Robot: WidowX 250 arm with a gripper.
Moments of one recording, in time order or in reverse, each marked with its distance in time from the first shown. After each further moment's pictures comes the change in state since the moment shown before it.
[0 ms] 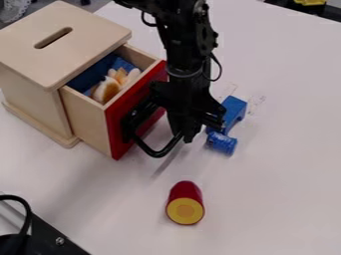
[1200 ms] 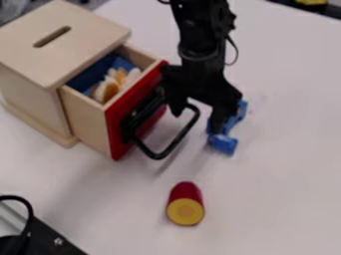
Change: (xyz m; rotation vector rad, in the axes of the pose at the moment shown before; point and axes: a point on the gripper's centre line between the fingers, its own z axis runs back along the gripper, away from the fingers) arm 0.012 -0.006 0.027 0.026 -0.066 0.013
